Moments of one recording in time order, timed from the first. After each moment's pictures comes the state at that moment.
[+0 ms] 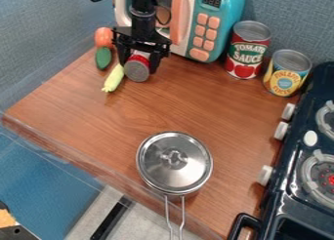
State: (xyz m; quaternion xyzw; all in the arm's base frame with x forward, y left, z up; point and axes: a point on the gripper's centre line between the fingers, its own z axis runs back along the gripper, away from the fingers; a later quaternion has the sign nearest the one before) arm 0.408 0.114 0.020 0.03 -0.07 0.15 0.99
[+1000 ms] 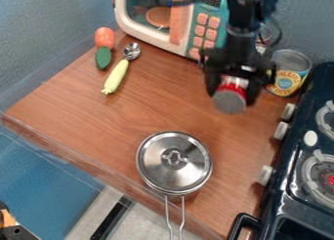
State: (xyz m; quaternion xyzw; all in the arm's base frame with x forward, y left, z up) arm 0.371 -0.073 0.062 -0.05 -0.09 0.08 0.99
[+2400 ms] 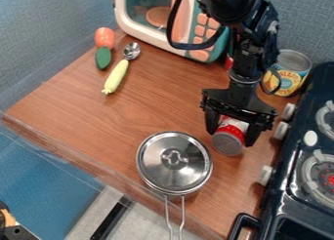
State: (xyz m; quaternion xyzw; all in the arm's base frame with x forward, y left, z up) arm 0.358 -0.088 0.011 -0.04 -0.05 0.05 1.00
